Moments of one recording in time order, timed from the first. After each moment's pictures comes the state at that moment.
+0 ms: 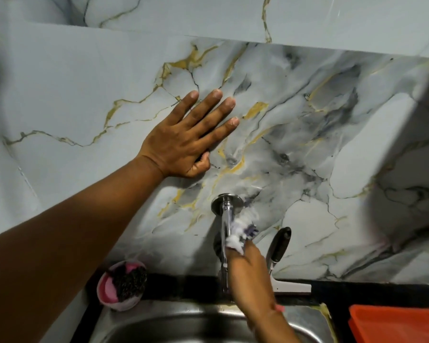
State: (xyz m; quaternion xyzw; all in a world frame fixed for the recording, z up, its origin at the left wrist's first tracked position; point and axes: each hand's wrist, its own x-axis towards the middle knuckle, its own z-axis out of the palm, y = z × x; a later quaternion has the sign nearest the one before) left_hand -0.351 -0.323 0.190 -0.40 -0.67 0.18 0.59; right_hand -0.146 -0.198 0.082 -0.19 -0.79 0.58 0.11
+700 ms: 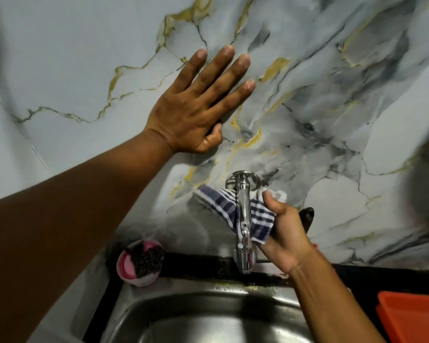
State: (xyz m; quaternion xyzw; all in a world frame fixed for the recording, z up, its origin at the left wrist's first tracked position) left_hand -0.349 -0.325 0.192 -0.40 -0.67 0.19 0.60; right_hand -0.183 -0.143 0.058 -0.09 -0.41 0.90 -0.10
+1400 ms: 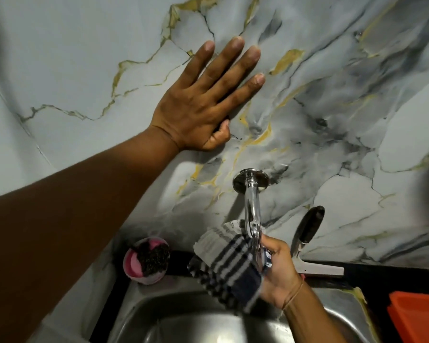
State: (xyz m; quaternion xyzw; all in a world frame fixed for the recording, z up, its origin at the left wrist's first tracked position) left_hand -0.351 -0.322 0.192 -0.40 -0.67 0.19 0.60; right_hand -0.171 -0.169 0.003 -0.09 -0.34 0.91 -0.22
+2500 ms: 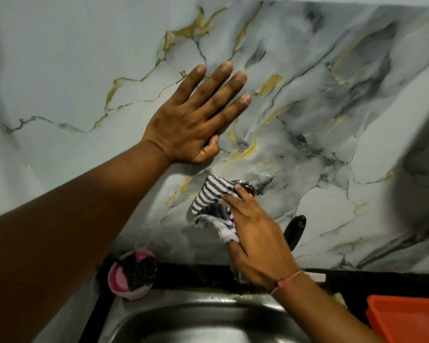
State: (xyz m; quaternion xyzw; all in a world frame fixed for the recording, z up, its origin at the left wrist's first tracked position) left_hand -0.351 -0.325 0.187 -0.41 -0.67 0.18 0.59; right_hand -0.166 -0.175 0.084 0.14 -0.96 0.18 0.16
